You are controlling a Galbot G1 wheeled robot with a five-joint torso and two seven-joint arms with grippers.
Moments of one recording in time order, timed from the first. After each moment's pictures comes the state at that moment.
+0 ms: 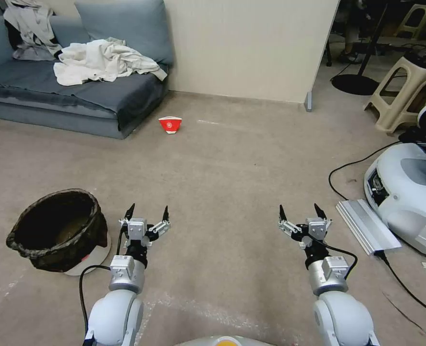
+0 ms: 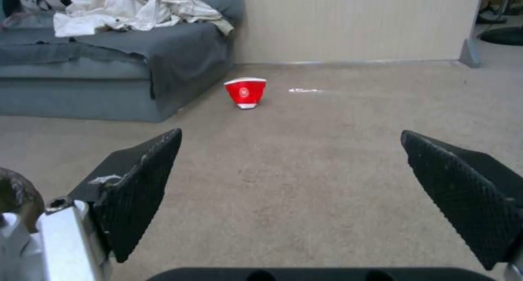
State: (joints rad) left arm 1.55 -1.50 -0.55 -2.00 0.00 0.00 0.00; right arm -1.55 1.50 0.55 2.00 0.00 0.00 0.00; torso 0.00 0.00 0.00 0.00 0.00
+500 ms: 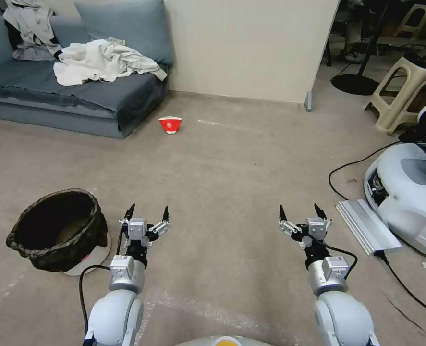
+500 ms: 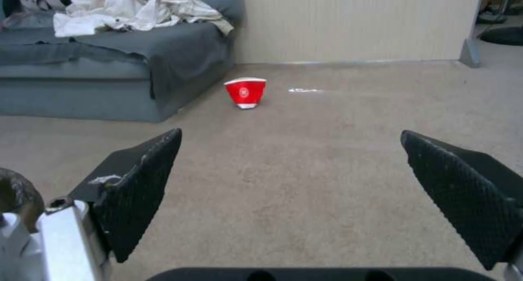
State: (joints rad) left arm 1.55 -1.50 -0.55 -2.00 0.00 0.00 0.00; right arm -1.55 1.50 0.55 2.00 0.00 0.00 0.00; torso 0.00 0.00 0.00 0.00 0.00
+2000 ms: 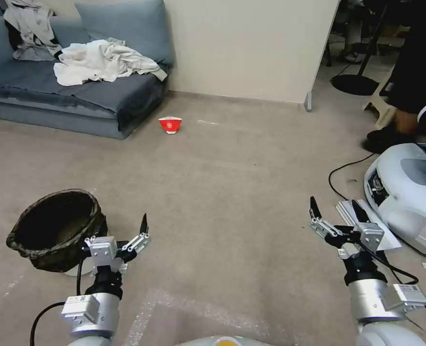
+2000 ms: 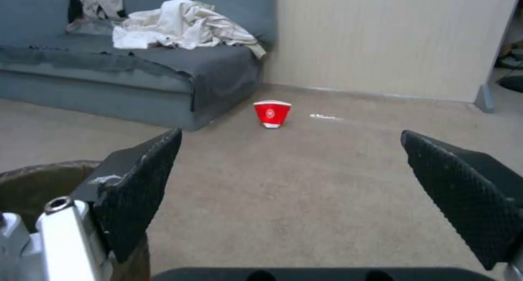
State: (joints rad) left arm 1.86 -1.58 -0.63 -2.32 -0.08 -0.04 0.00; right arm -1.78 1.50 0.68 2.32 0.24 0.04 -0.04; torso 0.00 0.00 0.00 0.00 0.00
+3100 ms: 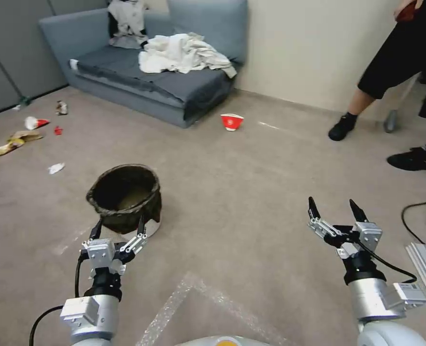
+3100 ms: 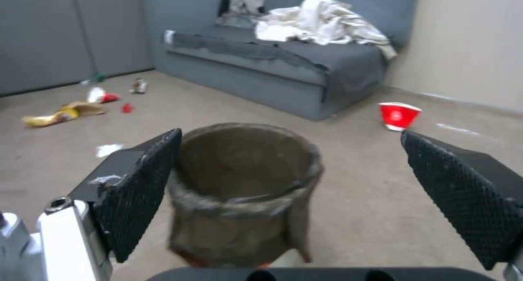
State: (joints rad) left arm 1.87 -1.61 -0.63 -2.33 -0.07 -0.04 -0.02; right arm -1.77 1.48 0.68 2.30 0.26 0.05 -0.05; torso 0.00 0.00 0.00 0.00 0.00
